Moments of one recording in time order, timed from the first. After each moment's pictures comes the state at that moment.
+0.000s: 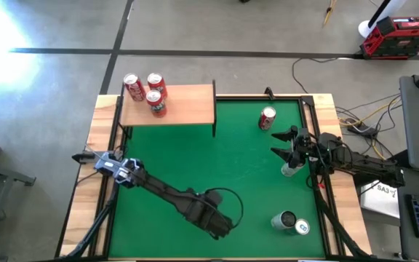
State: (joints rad) left arm -0.48 2.32 2.35 -1.52 -0.12 -1.23; right arm -0.27 0.04 0.01 0.03 -0.08 0.39
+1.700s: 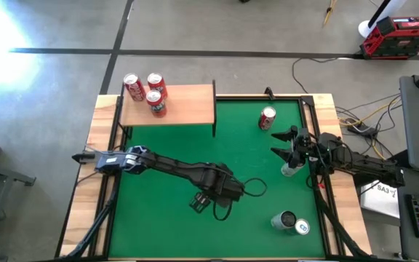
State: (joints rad) left arm -0.29 2.32 2.35 -1.52 -0.04 0.45; right arm -0.27 0.04 0.01 0.03 -0.08 0.39
